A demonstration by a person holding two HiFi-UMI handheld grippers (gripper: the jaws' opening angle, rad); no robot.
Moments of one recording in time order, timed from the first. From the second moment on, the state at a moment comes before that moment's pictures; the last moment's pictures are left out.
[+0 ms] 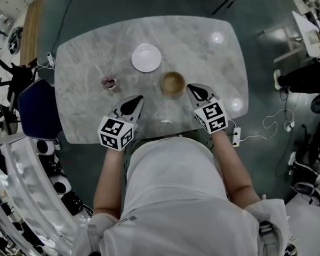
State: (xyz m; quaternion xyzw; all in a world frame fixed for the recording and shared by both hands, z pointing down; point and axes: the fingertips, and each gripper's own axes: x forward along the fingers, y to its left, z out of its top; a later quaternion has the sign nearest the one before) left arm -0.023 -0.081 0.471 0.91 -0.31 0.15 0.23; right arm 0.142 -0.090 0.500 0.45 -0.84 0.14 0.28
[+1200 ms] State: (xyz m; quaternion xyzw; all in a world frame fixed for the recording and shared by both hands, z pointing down) left arm -0.006 -0.093 0.348 0.95 -0.31 0.04 0.07; right arm 0.155 -0.058 0.354 0.53 -0.84 0.03 0.12
